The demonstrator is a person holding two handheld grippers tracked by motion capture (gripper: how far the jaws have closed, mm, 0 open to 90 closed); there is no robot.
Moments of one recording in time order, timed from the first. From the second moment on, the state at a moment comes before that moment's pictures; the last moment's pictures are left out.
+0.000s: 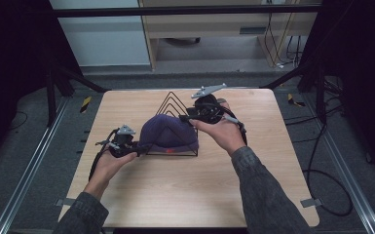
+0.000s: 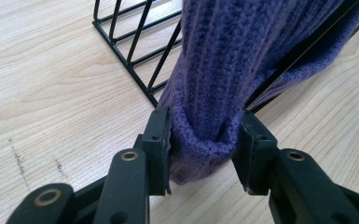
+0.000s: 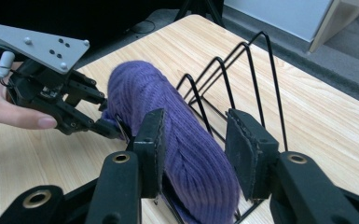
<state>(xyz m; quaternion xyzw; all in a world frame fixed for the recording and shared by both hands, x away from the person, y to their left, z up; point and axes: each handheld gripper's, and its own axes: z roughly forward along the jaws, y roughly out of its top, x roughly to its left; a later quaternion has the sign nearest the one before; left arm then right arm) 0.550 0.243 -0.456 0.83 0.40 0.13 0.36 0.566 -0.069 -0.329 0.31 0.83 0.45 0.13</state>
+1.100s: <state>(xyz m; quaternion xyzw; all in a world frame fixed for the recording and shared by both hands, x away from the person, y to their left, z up) 0.516 0.264 -0.443 0.80 0.43 0.15 0.39 0.551 -0.113 -0.343 0.35 0.82 0.43 0.15</state>
